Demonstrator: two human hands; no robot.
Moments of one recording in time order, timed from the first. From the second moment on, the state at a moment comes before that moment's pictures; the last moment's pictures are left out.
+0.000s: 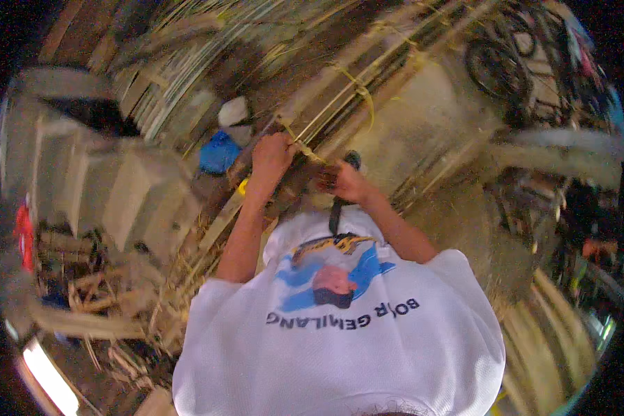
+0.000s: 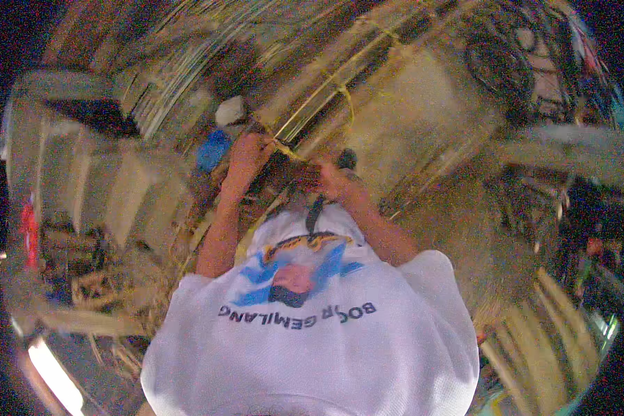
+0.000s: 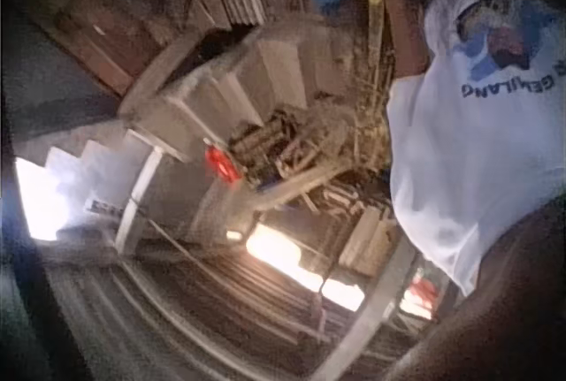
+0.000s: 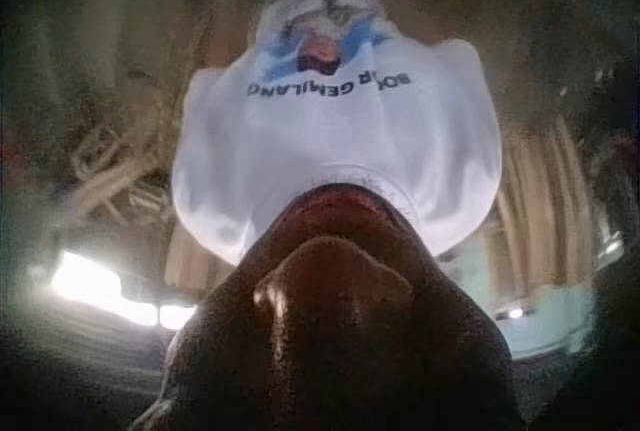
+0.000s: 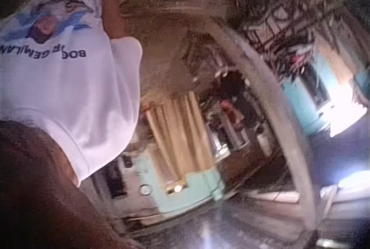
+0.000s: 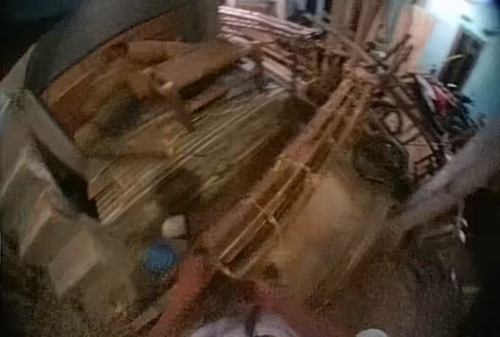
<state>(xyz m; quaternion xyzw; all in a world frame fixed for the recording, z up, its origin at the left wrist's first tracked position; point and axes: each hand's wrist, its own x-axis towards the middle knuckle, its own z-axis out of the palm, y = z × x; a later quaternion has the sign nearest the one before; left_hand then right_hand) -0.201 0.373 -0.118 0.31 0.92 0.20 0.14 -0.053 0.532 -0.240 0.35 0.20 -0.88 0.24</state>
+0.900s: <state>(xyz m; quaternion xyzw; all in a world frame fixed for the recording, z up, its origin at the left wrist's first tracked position) -0.164 0.395 -0.111 0.25 0.82 0.49 0.13 -0.285 0.535 -0.169 -0.15 0.97 -0.11 0.17</state>
